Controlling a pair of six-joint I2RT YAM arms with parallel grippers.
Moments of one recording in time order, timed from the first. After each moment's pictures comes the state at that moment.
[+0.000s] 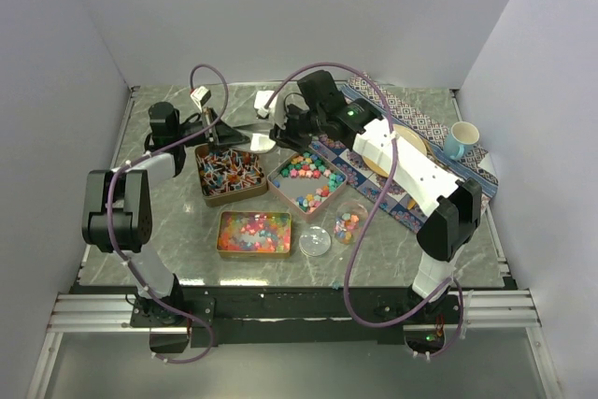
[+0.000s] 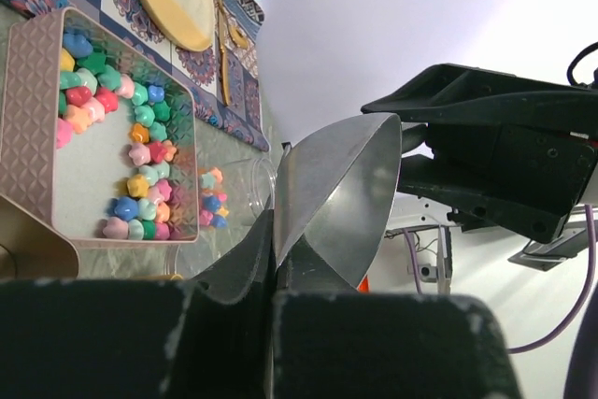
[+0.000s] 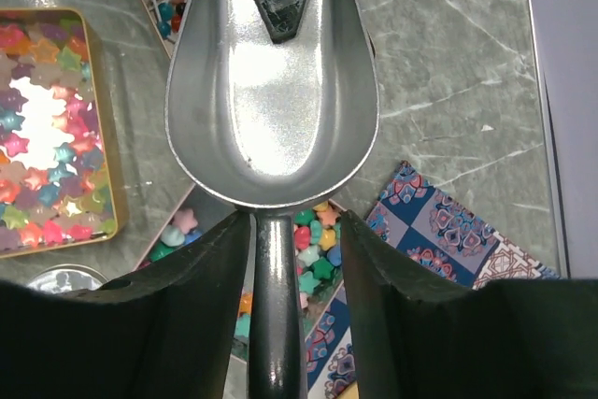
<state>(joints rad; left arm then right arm) -0.01 1.74 0.99 0.66 1.27 -1.14 0.70 1.78 1.81 -0.72 -0.35 -0.68</state>
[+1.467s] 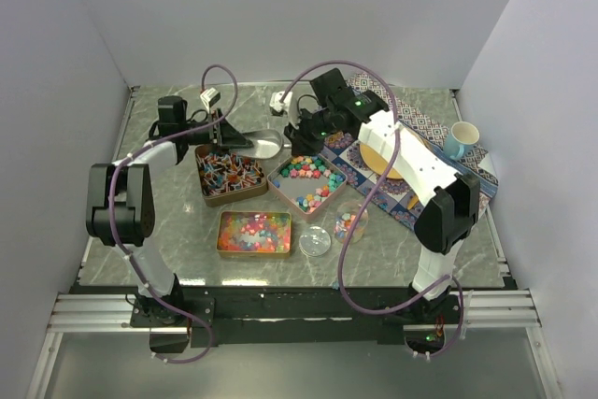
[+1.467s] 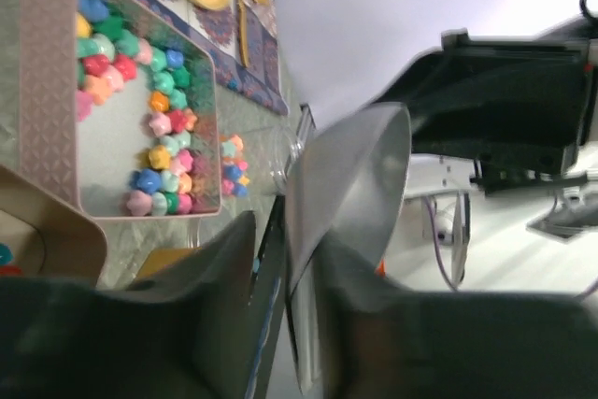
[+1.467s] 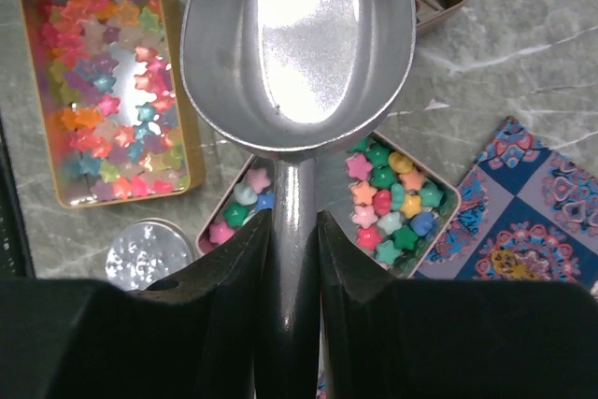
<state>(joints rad) -0.01 1.80 1.13 0.24 1.34 -0.82 0.60 1.82 1.83 -0.90 -0.52 -0.62</state>
